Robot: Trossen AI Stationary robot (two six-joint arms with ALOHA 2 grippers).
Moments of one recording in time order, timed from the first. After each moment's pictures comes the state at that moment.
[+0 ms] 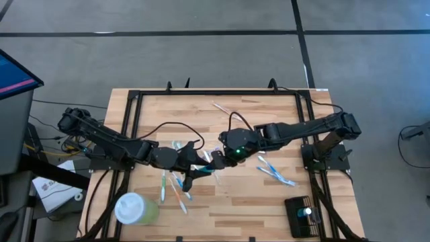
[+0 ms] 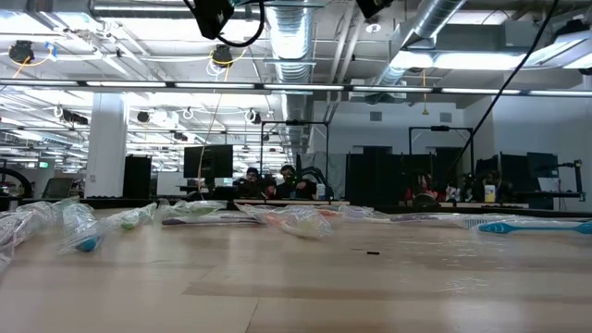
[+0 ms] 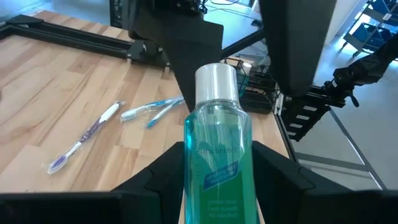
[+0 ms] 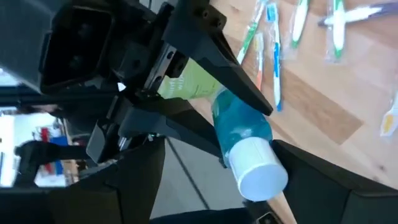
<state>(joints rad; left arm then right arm) -0.36 1.34 0.89 0.11 -0.29 -0.36 0.20 1.66 1.52 -0.46 -0.14 1.37</state>
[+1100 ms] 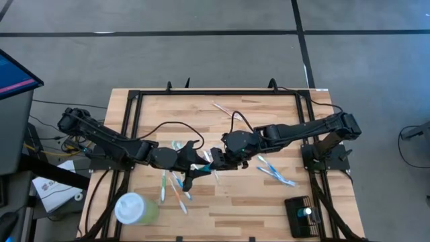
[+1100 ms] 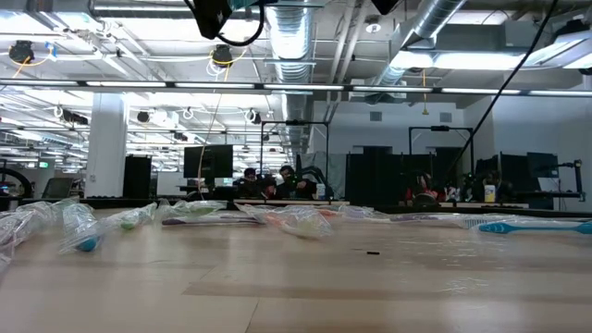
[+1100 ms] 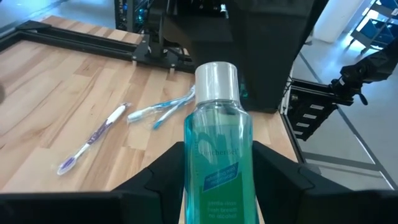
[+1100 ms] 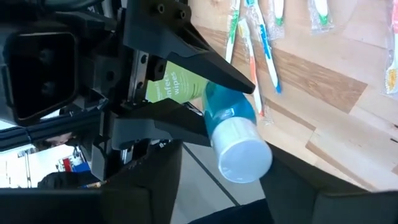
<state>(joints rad) -0.36 1.34 0.89 0.09 -0.31 -0.34 0.20 1.66 1.52 -0.49 -0.11 1.57</state>
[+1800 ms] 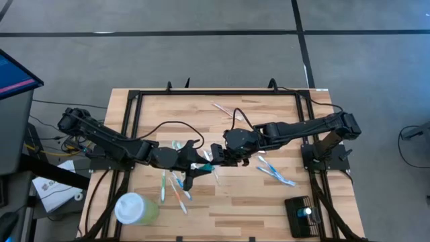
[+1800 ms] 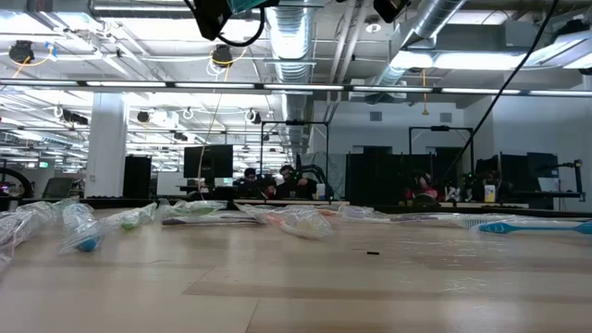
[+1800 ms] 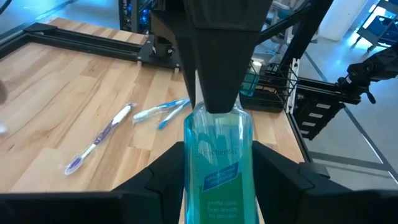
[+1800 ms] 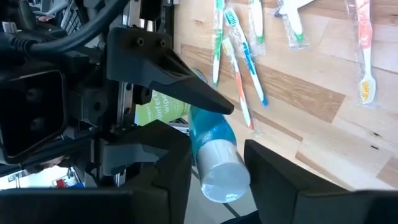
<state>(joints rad) -0.36 1.34 0.89 0.09 -0.32 -0.33 0.19 1.66 1.52 -0.54 -0.08 1.60</state>
